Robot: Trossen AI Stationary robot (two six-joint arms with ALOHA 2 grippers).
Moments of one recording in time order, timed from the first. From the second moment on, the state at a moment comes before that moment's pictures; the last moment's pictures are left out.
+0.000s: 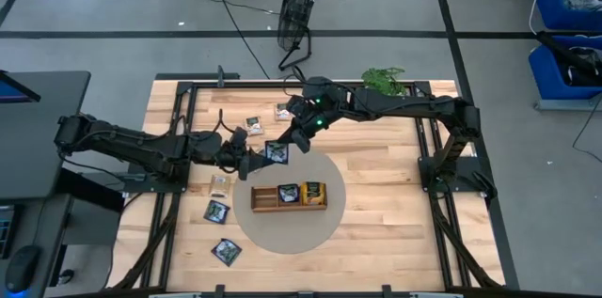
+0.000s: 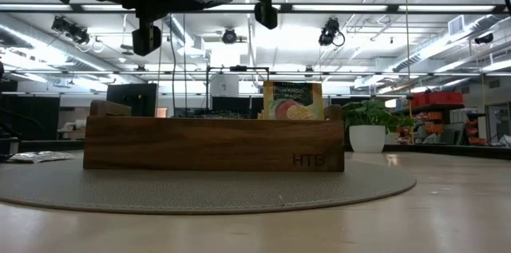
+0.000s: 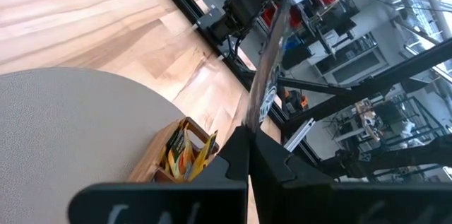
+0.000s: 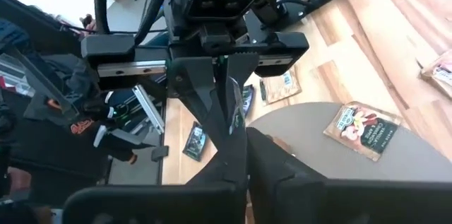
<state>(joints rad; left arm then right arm) -0.08 1.02 0.51 0.30 -0.08 -0.91 -0.18 1.78 1.59 -0.36 -0.47 0.49</state>
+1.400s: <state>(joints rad) 0.23 0.51 0.51 0.00 -0.03 -0.82 0.10 1.82 1.59 -0.47 0.04 0.01</state>
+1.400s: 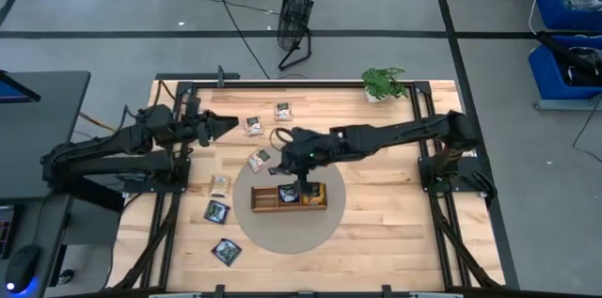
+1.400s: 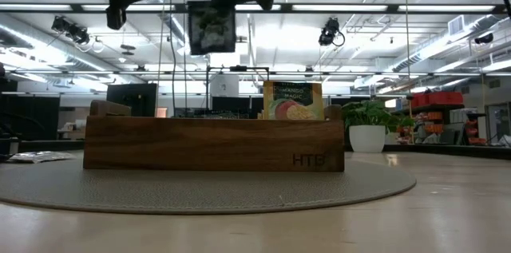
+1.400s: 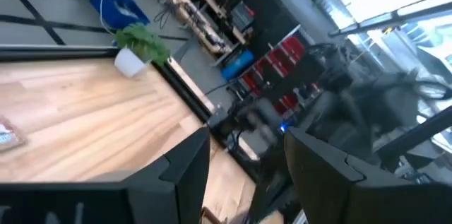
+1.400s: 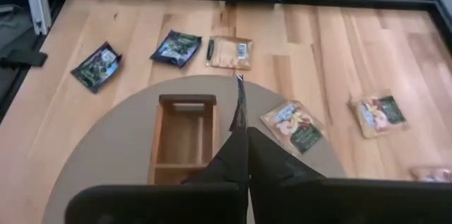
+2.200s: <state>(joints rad) 0.23 0.49 0.51 0.00 -0.03 -0.83 0.19 1.87 1.36 -0.25 0.08 0.12</state>
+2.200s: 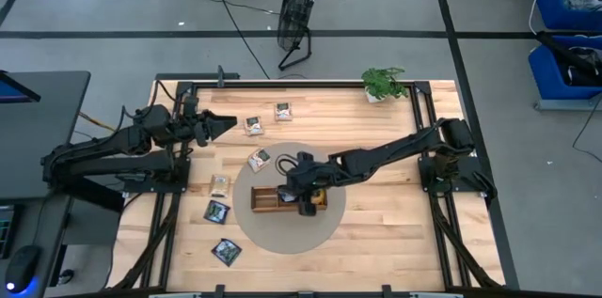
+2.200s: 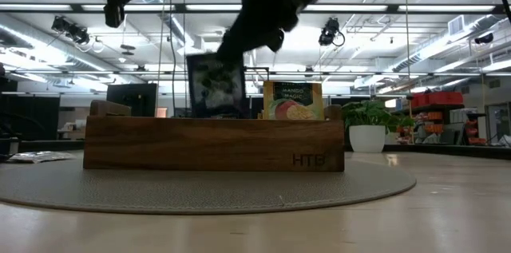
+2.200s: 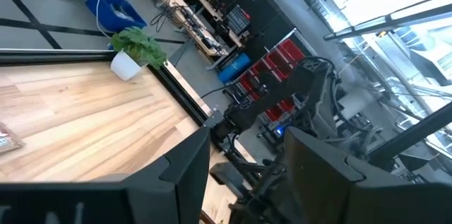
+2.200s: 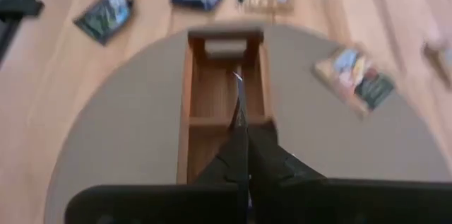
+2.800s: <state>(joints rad) 0.23 0.49 0.51 0.00 -0.03 -0.85 0.18 1.87 1.20 -0.13 0.07 0.14</state>
